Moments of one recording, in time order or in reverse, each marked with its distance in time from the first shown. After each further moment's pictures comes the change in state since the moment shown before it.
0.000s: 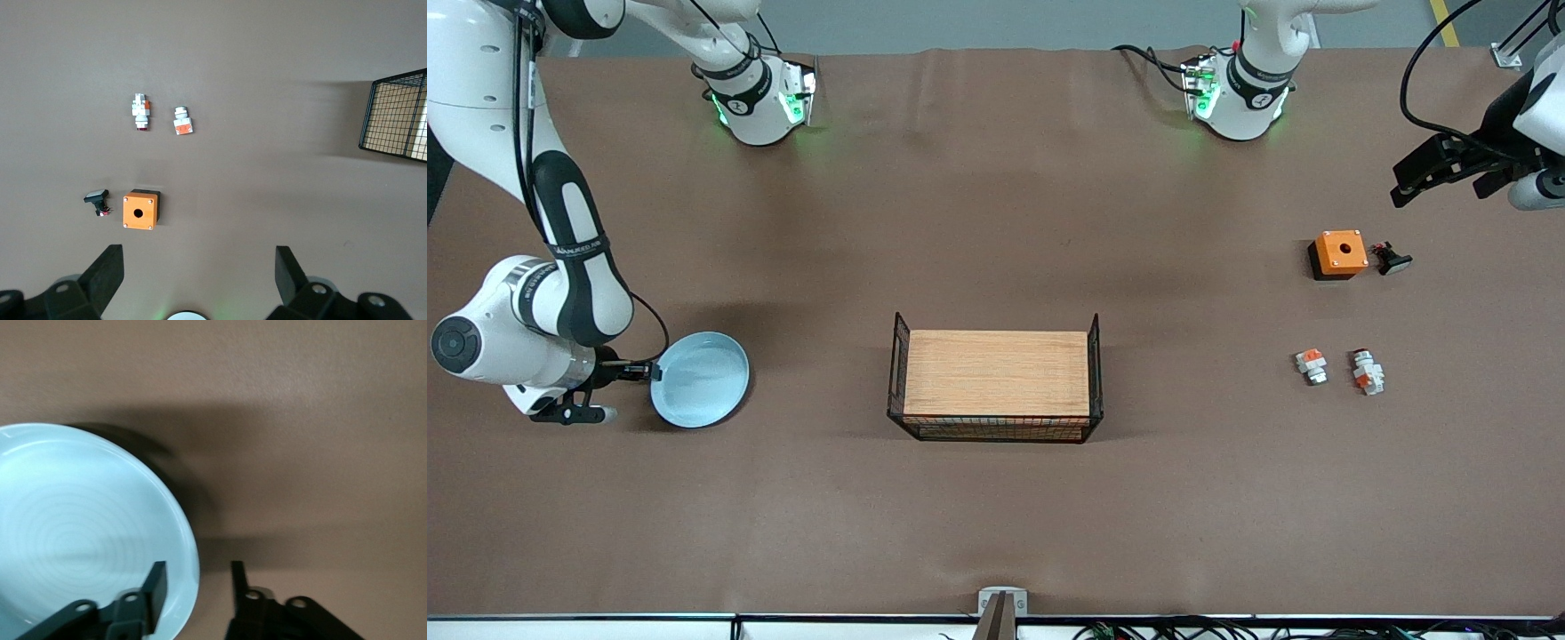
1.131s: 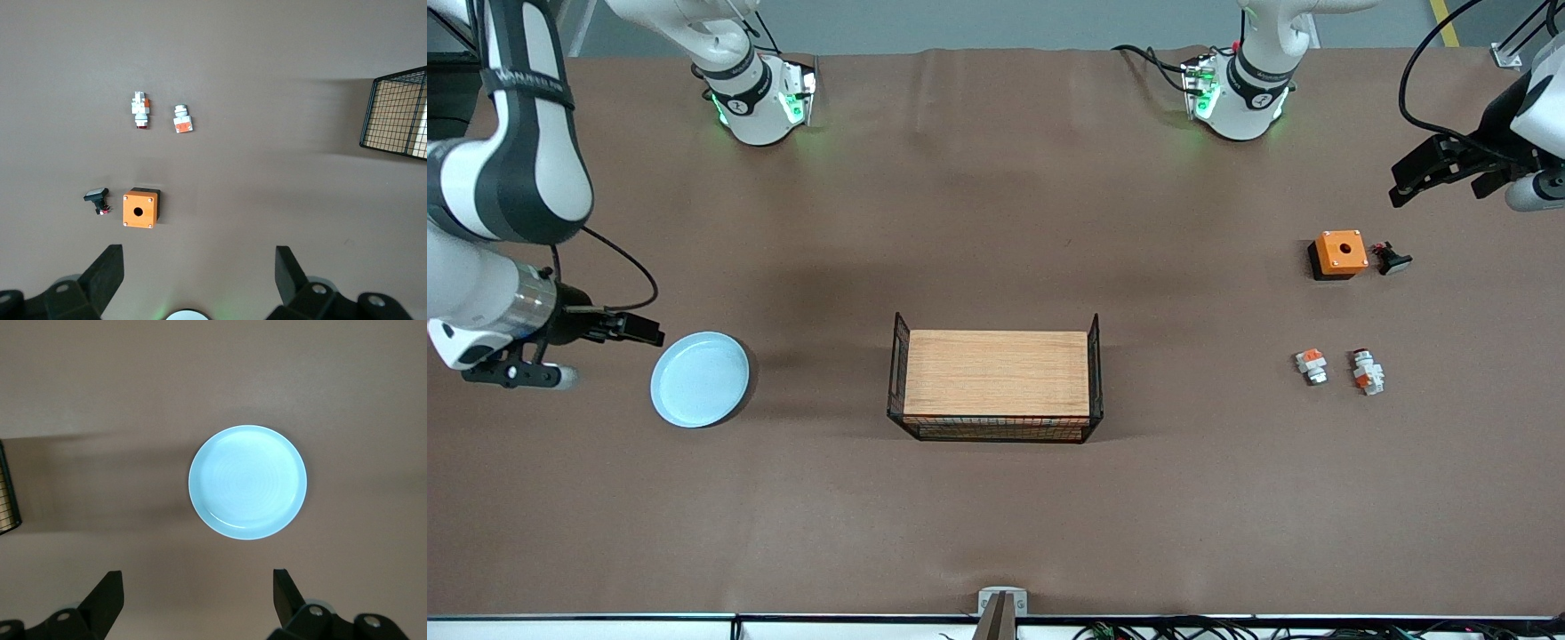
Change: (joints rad) left arm -0.001 0.000 -0.001 -0.003 0.000 -0.003 0.000; right arm 0.171 -0.399 0.012 0.081 -0.013 -0.397 0.282
